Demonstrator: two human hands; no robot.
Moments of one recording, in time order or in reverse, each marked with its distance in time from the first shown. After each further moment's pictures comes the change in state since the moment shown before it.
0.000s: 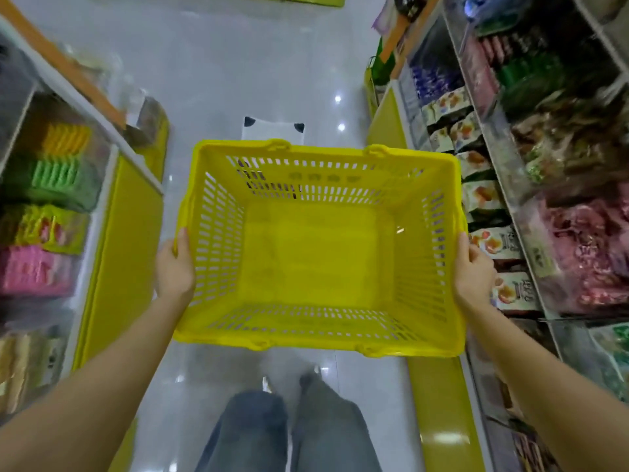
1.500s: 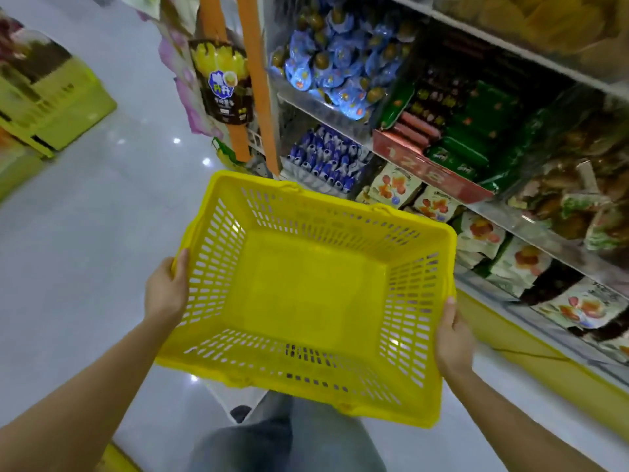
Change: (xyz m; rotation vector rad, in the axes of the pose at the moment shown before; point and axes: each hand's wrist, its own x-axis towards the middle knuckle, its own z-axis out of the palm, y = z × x) left_hand 0.532 0.368 0.427 0.408 -0.702 0.550; right_hand 0.310 -0.136 0.243 0.214 0.464 0.895
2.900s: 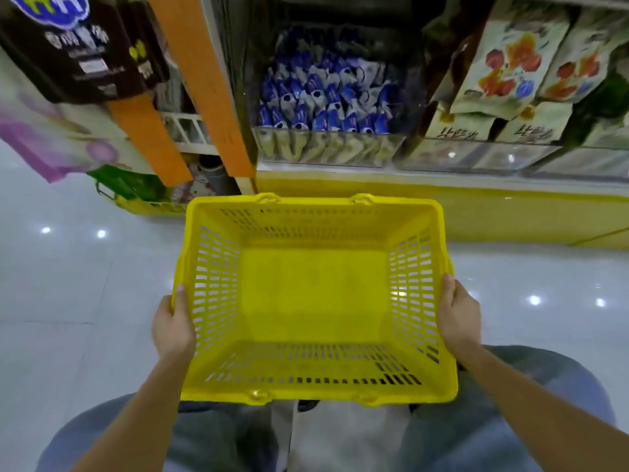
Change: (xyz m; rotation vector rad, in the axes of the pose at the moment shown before) left_hand 0.346 -0.166 0.214 -0.068 -0.293 0.139; right_hand 0.061 0.056 0.375 -0.050 0.403 0.072
